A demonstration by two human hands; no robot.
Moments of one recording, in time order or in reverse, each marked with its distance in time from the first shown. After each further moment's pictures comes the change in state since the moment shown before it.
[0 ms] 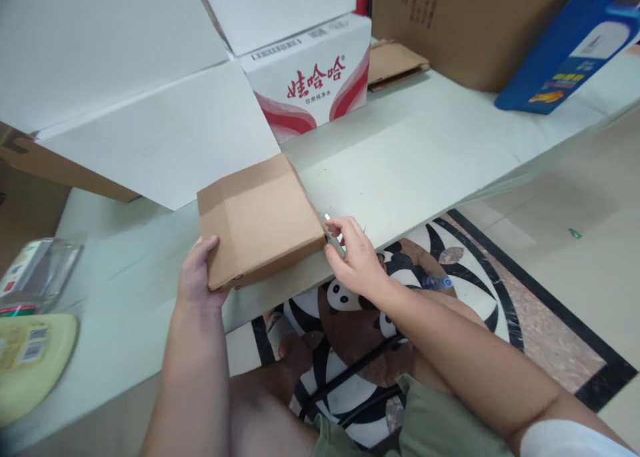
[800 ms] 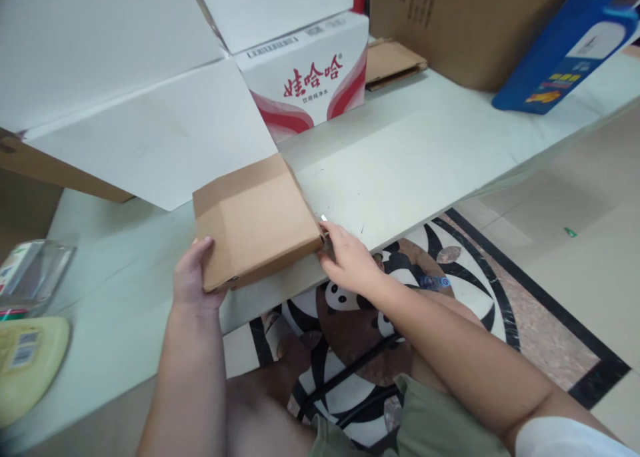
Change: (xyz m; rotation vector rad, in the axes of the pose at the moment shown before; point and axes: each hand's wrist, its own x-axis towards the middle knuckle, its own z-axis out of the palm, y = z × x) left_hand 0.002 -0.002 0.001 -0.094 0.025 -0.051; right_hand 0.003 0.016 0.006 -0.141 -0.269 0.065
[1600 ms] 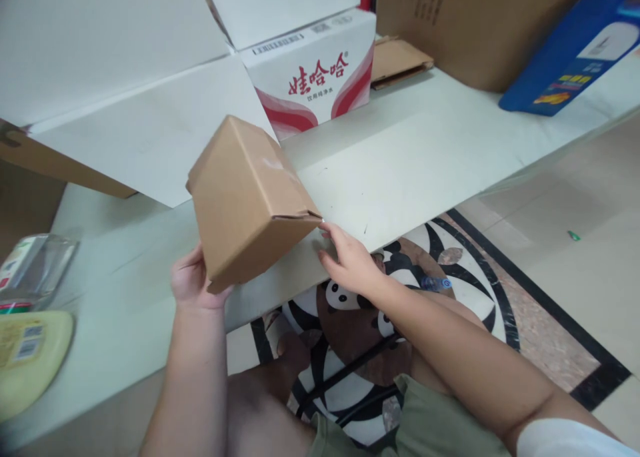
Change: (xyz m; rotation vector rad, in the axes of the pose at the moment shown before) left_hand 0.013 0.001 -0.024 -0.339 -0.204 -0.224; right_hand 0.000 0.003 0.005 0.058 0.011 0.001
